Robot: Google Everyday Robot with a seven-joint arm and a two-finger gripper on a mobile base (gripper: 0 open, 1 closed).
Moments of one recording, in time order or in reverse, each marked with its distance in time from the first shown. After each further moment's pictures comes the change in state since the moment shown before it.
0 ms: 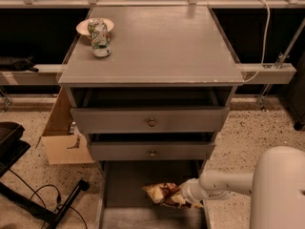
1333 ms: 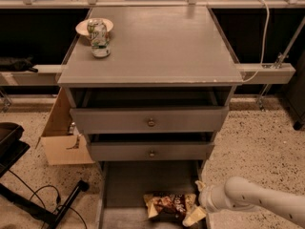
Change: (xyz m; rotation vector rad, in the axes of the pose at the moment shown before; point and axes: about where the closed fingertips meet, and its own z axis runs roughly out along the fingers) arm 0.019 0.027 -0.085 -0.024 -0.077 -0.129
